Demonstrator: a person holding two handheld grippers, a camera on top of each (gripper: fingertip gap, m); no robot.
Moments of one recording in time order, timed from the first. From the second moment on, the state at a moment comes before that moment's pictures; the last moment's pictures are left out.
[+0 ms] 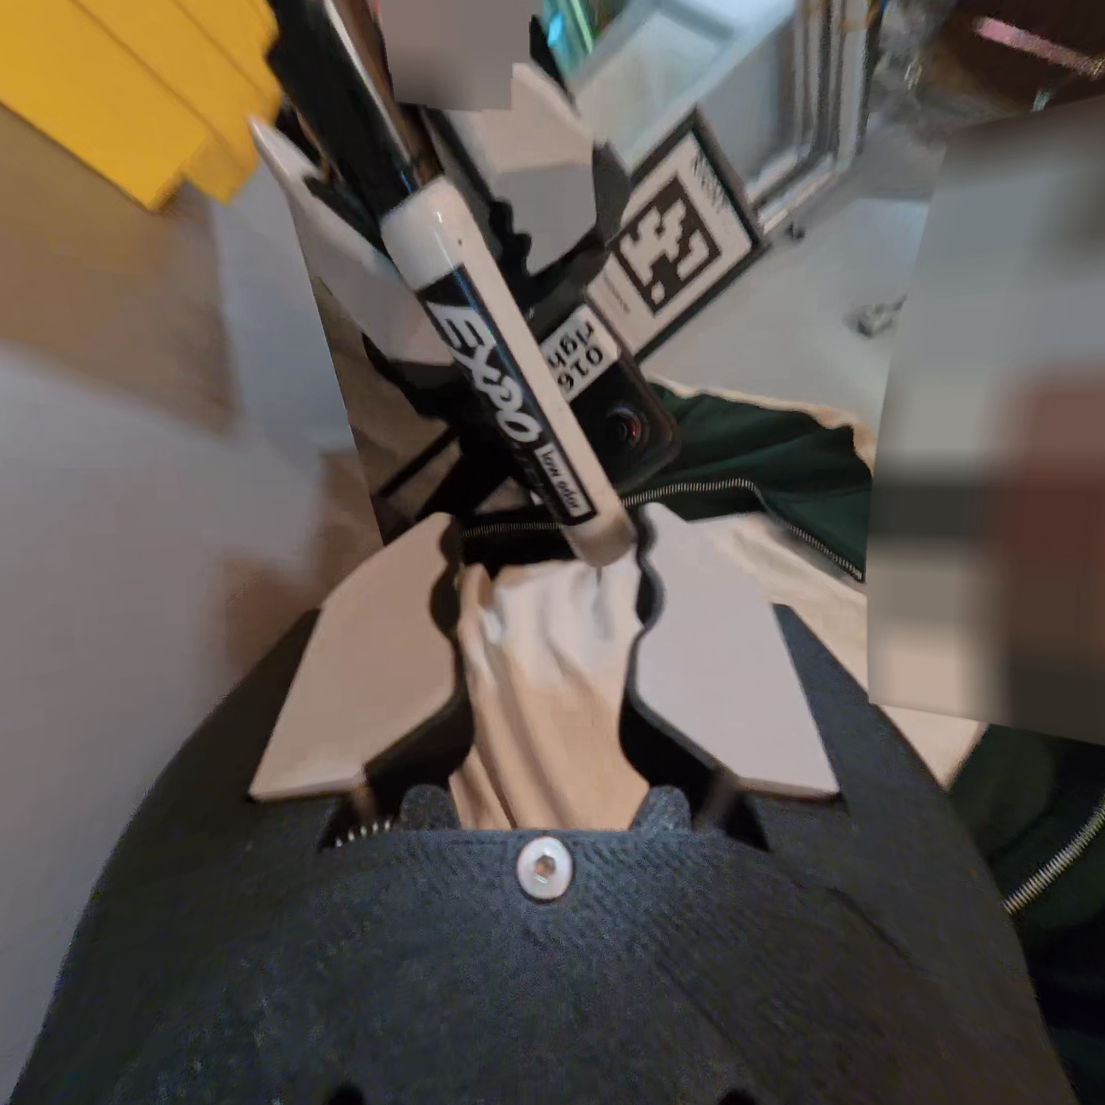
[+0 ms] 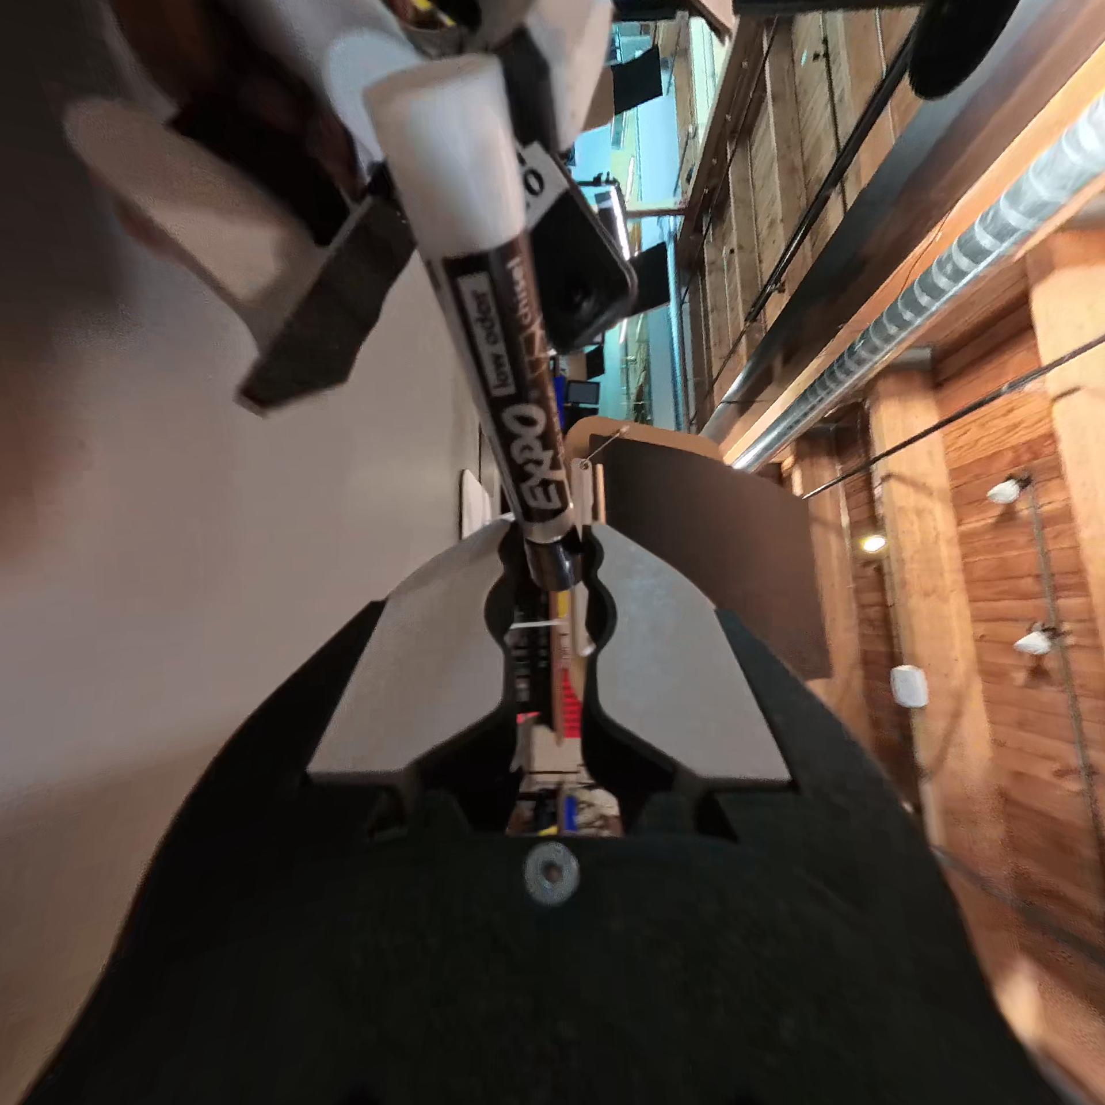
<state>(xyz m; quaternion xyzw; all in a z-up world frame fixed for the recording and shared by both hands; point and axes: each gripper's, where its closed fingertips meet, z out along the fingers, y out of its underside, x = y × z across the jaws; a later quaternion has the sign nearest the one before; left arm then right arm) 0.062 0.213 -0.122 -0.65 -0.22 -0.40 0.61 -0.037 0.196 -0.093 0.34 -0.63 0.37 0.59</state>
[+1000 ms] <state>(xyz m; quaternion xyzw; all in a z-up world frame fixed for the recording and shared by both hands) 0.018 0.177 -0.066 -0.65 -0.13 0.04 0.75 0.012 0.154 -0.107 -0.02 -0.75 0.66 -0.06</state>
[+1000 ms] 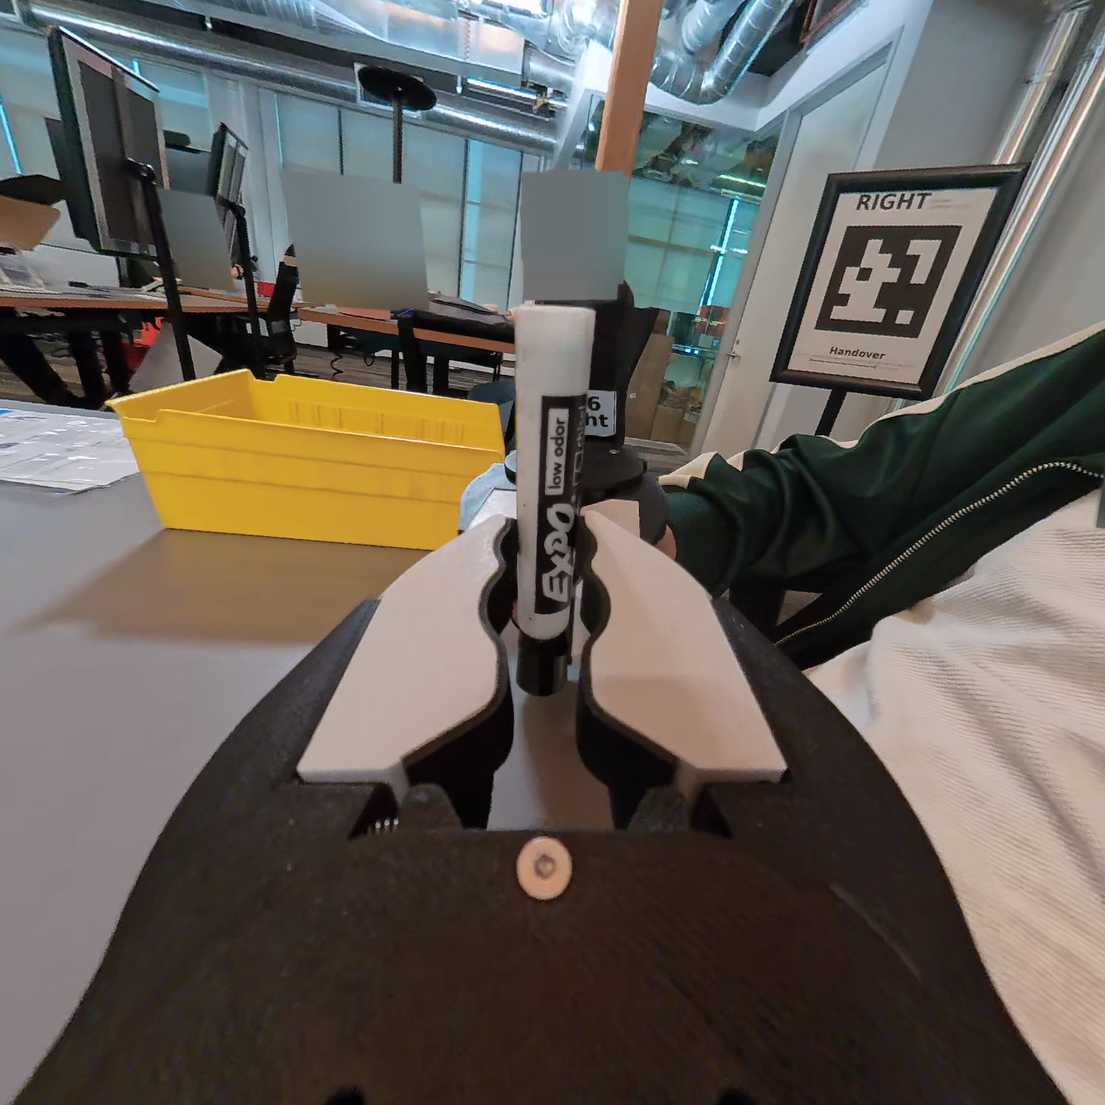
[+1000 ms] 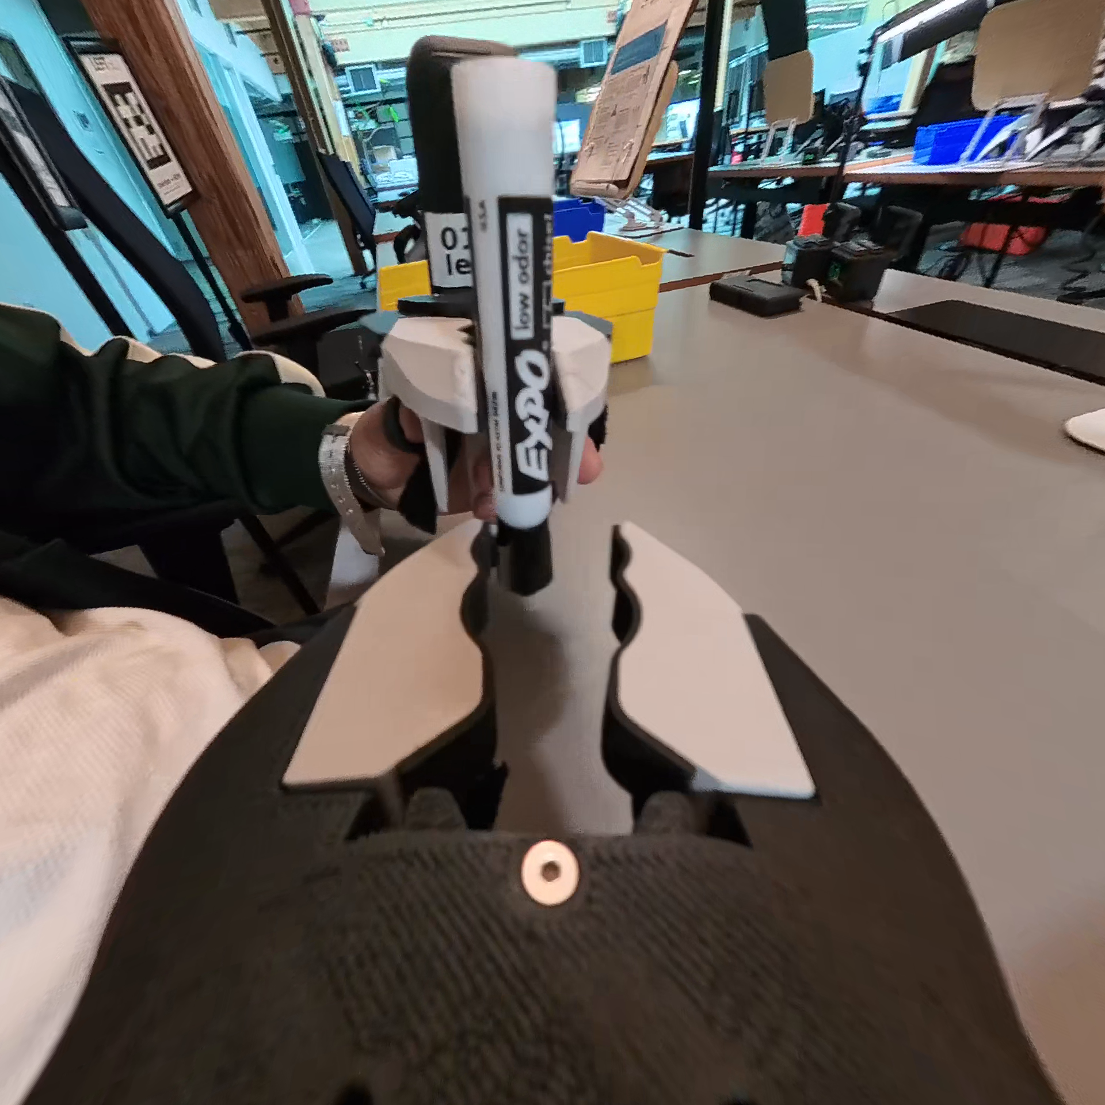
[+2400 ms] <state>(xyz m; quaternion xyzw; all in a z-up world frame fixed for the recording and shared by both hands) 0.000 0.201 -0.114 -0.71 -0.20 0.05 0.68 0.014 0.180 -0.057 0.04 -0.65 0.76 -0.04</state>
